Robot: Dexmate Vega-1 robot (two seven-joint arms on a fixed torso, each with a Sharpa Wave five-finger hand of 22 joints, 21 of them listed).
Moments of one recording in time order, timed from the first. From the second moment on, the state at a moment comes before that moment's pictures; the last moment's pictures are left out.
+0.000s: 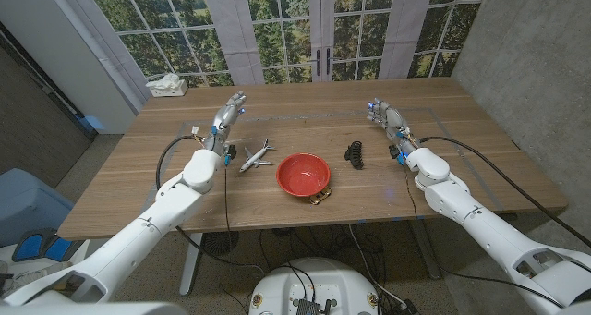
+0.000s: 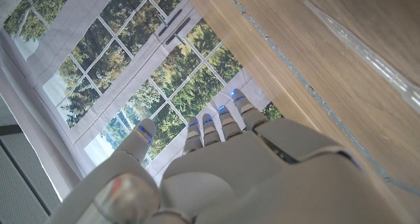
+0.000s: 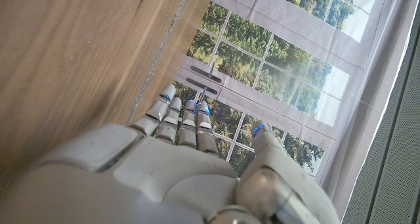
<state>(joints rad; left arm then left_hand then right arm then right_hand) 0.92 0.63 0.39 -1.54 -0.21 -0.18 0.36 0.07 0.09 0.67 0.03 0.20 0.06 -0.06 0.19 0.17 0.01 -0.06 0.21 0.17 0.04 0.02 0.19 0.17 0.13 0.08 0.23 0.18 -0.79 -0.51 -0.45 -1.23 0.48 0.36 0.01 0.25 0.13 0.44 -0.04 0.18 0.30 0.09 0.19 0.18 0.24 0.05 0.21 0.23 0.12 0.03 0.26 0.37 0.10 0.02 0.65 0.17</state>
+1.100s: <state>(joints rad) 0.97 0.78 0.38 -1.74 0.05 0.16 0.48 0.11 0.10 0.68 -0.05 0.18 0.13 -0.04 0.20 0.17 0.06 -0.07 0.21 0.17 0.06 0.01 0.18 0.17 0.13 0.08 0.23 0.18 -0.80 -0.51 -0.48 -1.30 0.39 0.34 -0.07 0.25 0.13 0.44 -0.06 0.18 0.32 0.09 0.19 0.18 0.25 0.06 0.21 0.22 0.12 0.03 0.26 0.36 0.12 0.03 0.63 0.17</state>
